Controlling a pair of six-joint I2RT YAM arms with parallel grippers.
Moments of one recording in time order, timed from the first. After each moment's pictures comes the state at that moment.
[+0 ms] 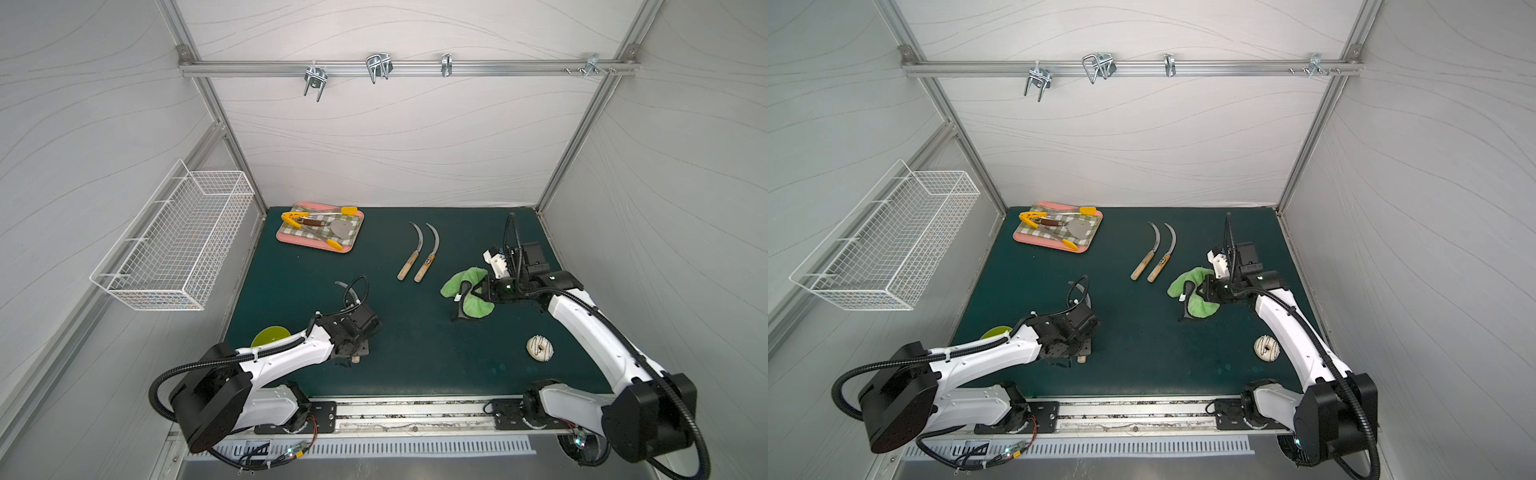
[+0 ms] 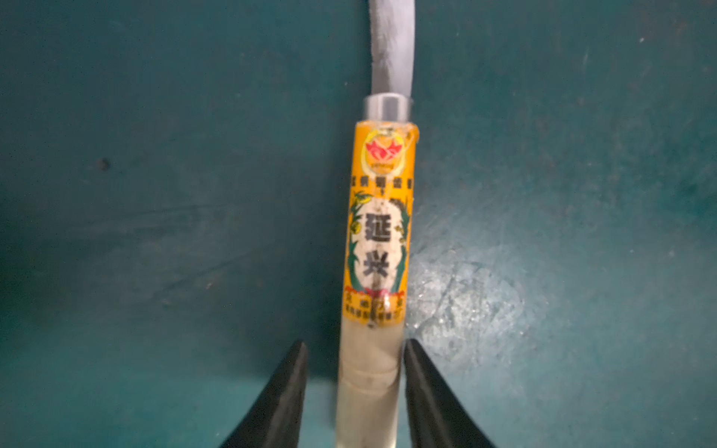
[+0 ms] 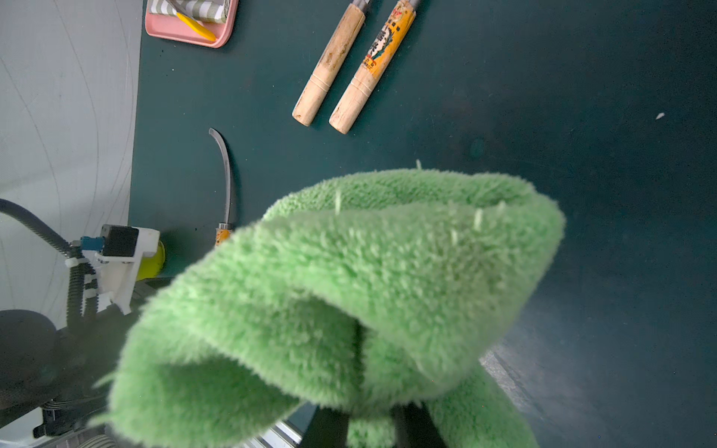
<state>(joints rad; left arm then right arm) -0.79 1.26 0.57 -0.63 -0.21 -0.89 0.27 1.18 0.95 -0.77 -0.46 0.25</state>
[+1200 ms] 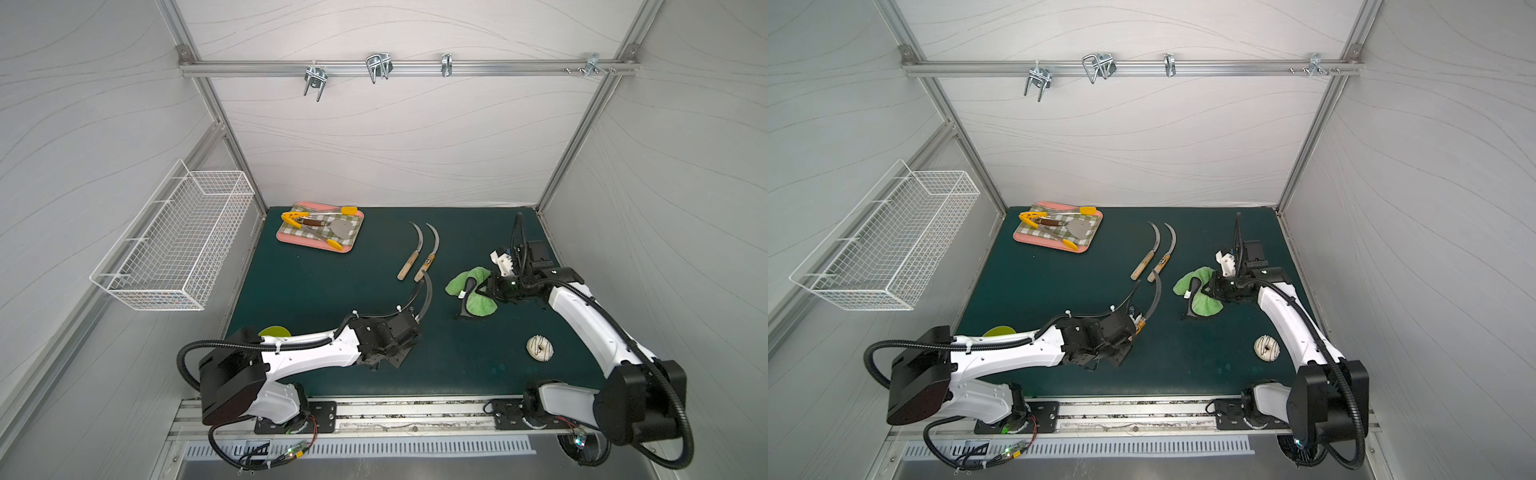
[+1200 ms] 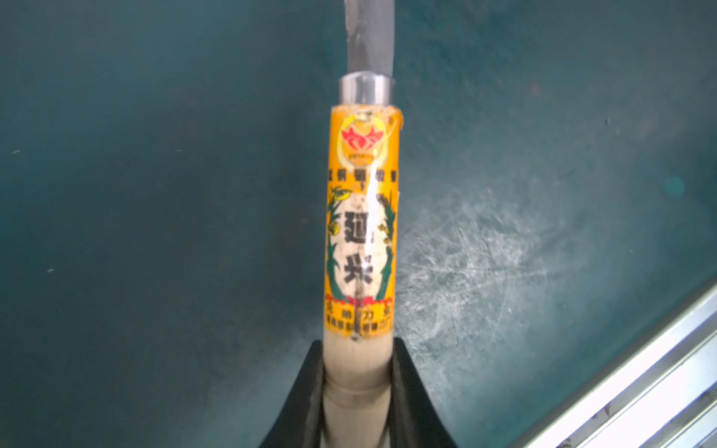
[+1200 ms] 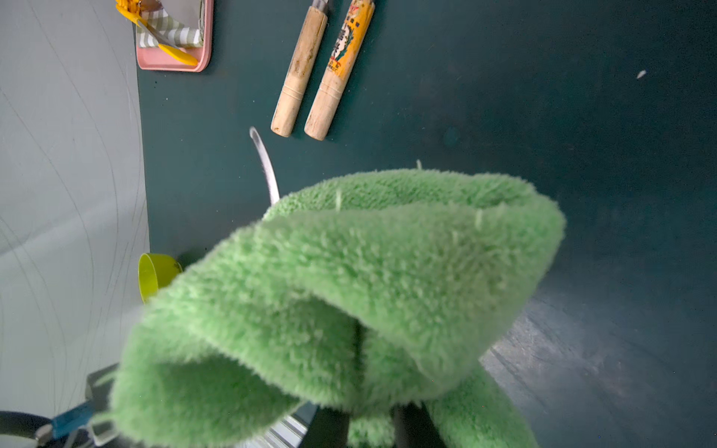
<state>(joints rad) -1.10 1.42 0.81 -0.54 -0.19 -0.36 0.15 1.24 0.95 -0.78 -0.53 0.29</state>
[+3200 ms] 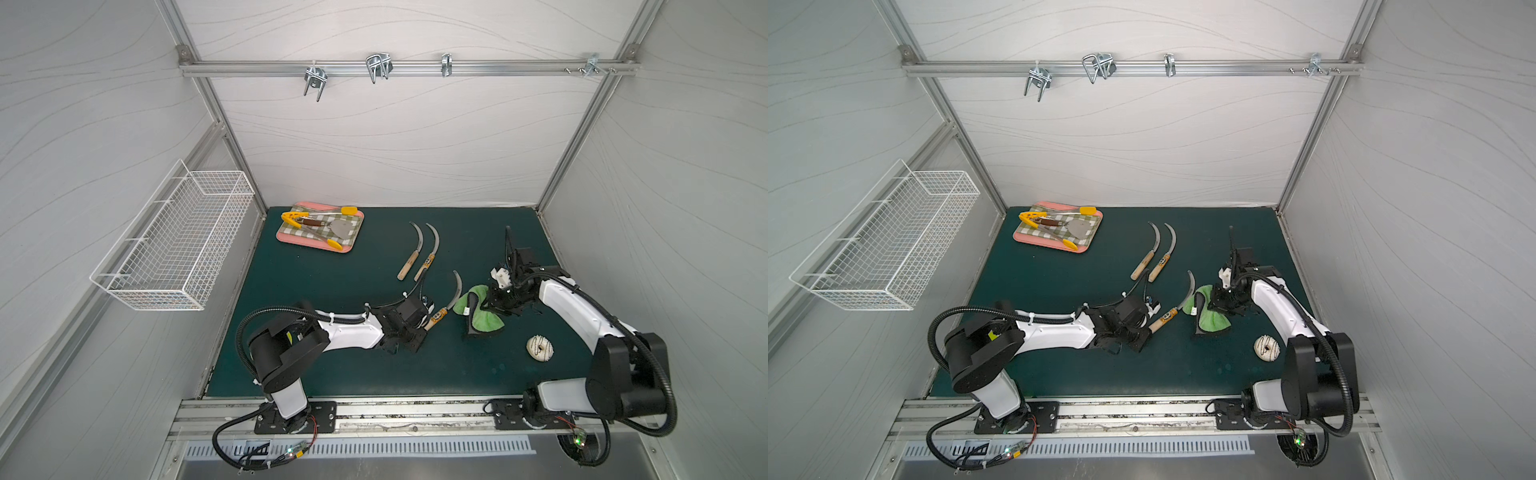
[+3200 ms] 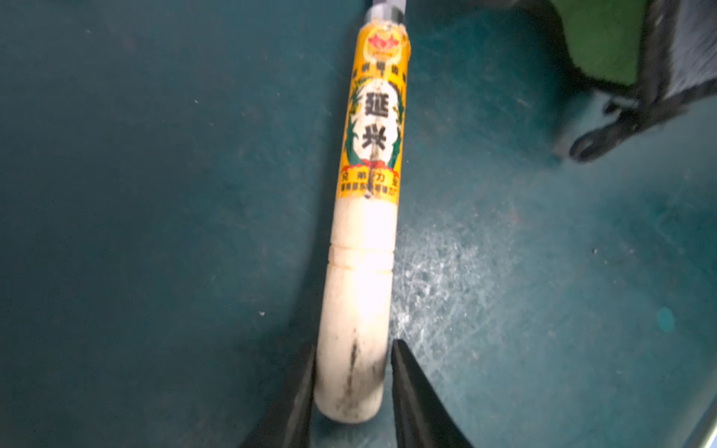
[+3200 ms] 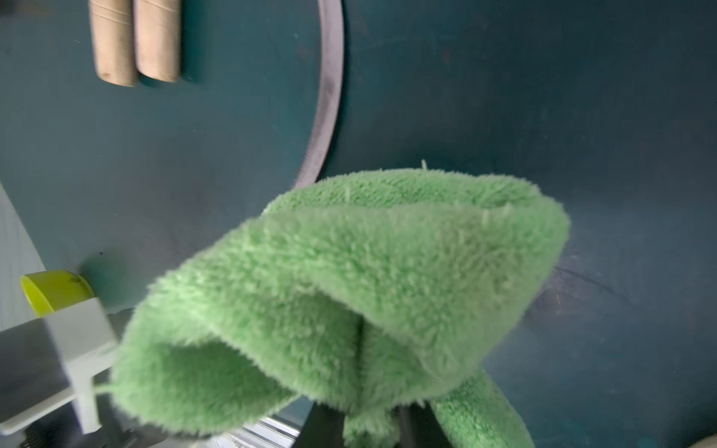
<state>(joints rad) -0.97 1.71 0.83 -0.12 0.03 -0.29 0.16 1.38 0.91 -0.87 -0.39 0.29</state>
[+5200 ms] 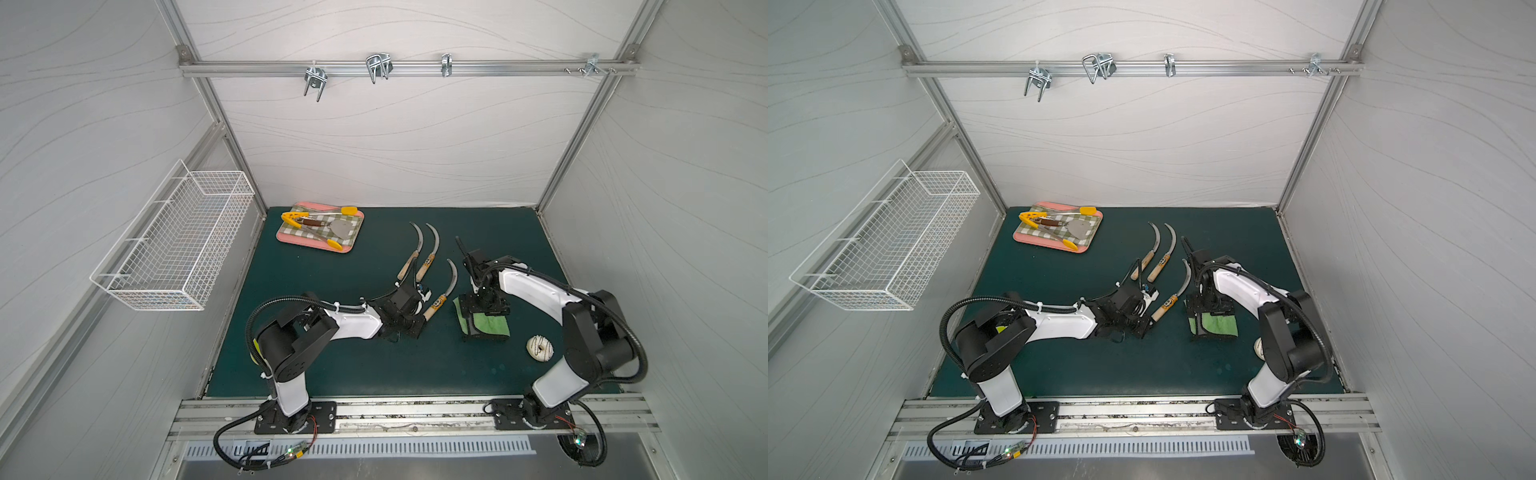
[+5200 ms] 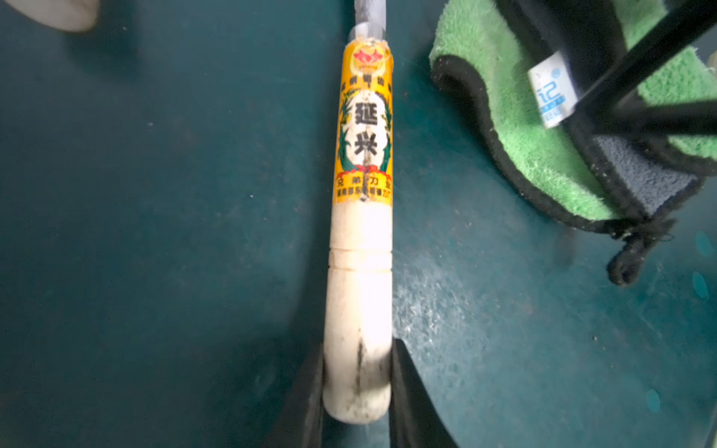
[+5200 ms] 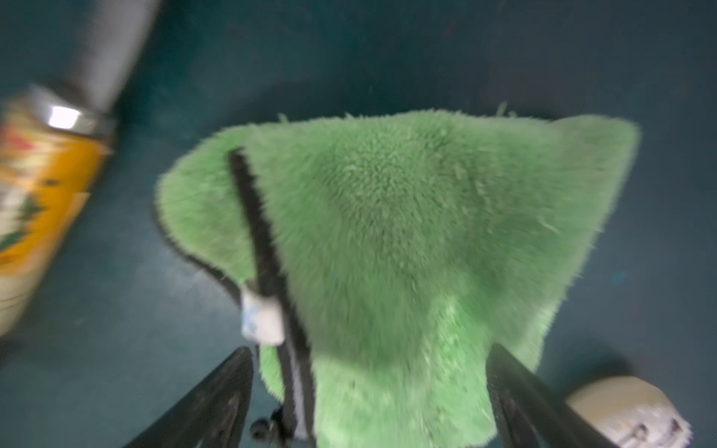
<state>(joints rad) -0.86 1.78 0.85 0.03 0.12 -0.30 0.46 1.65 1.04 -0.95 0.04 0.35</state>
